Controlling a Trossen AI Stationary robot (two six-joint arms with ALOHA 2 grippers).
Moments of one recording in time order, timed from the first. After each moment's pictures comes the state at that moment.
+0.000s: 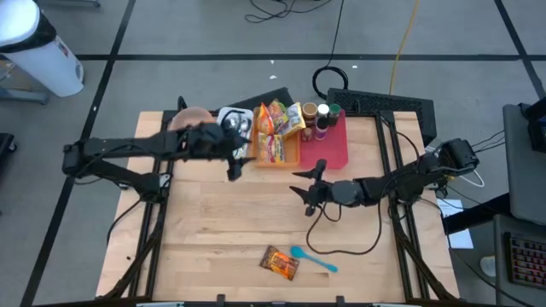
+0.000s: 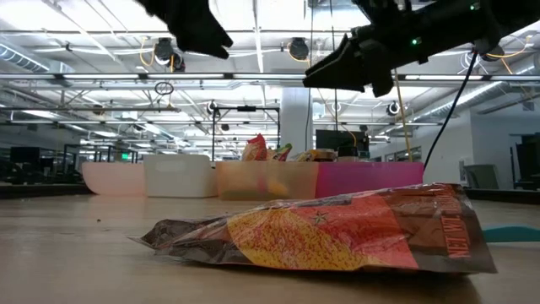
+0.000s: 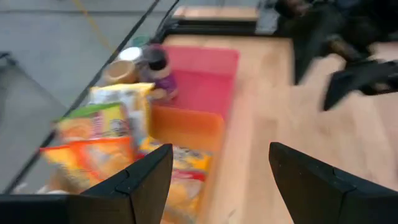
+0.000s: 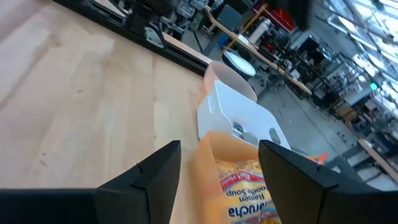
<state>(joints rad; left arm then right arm) 0.16 1.21 1.06 -0.38 -0.11 0.05 0.24 1.44 0.61 0.61 0.60 -0.46</state>
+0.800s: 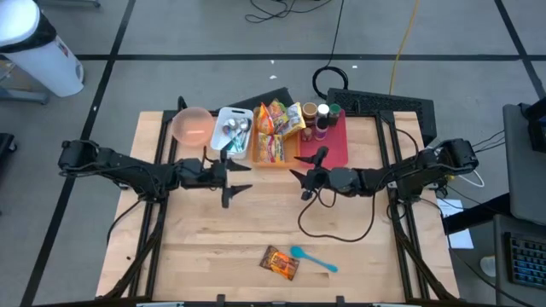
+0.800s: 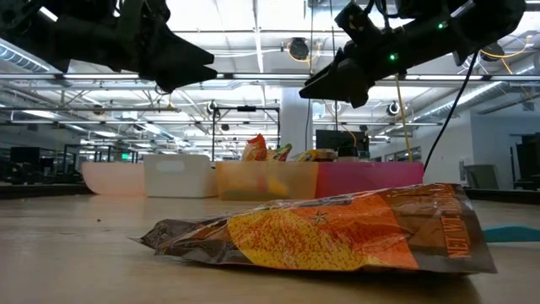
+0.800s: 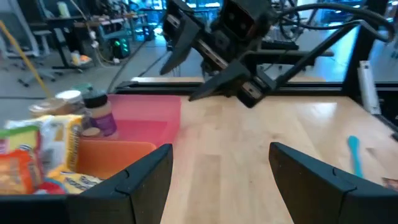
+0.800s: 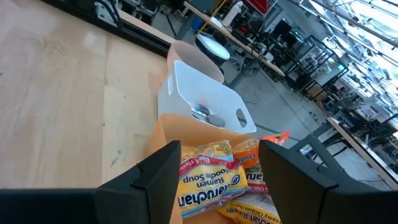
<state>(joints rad) -0.03 1.14 0.36 0.68 -0.11 0.02 0.10 1.44 0.61 0.63 0.60 -0.48</state>
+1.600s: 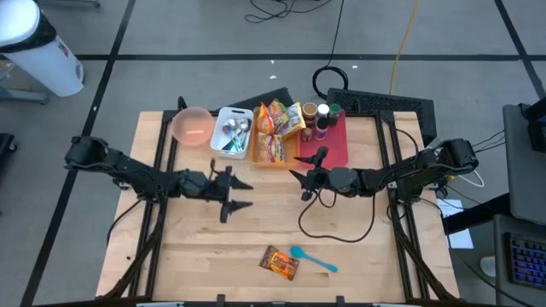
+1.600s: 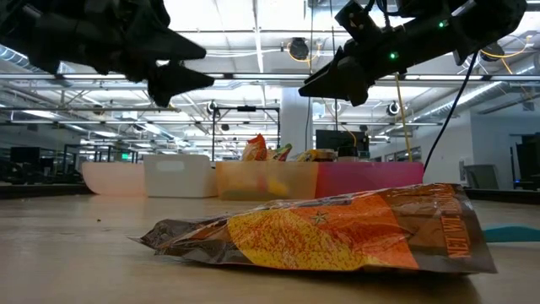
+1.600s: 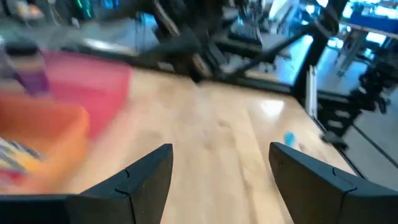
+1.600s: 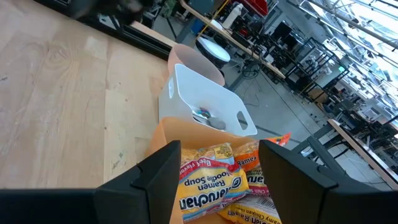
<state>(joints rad) -0.17 1.23 0.36 0.71 -0.10 -0.21 0.10 1.44 0.61 0.64 0.60 -0.48</state>
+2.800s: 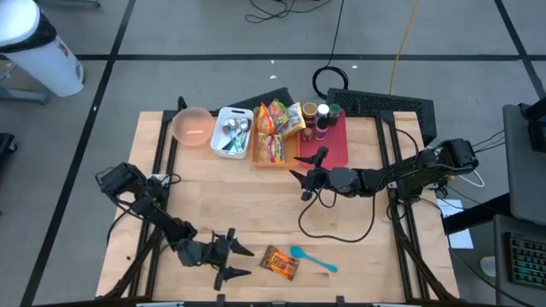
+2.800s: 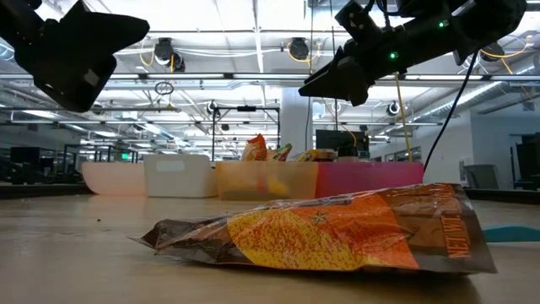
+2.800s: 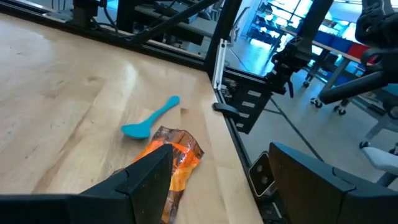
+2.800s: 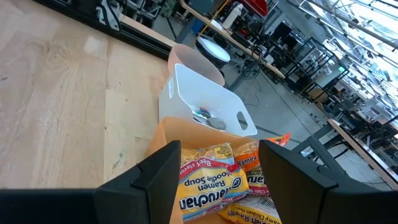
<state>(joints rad) -0.79 1.81 0.61 1.06 -0.56 -0.45 0.10 1.44 0.61 0.64 0.60 -0.48</state>
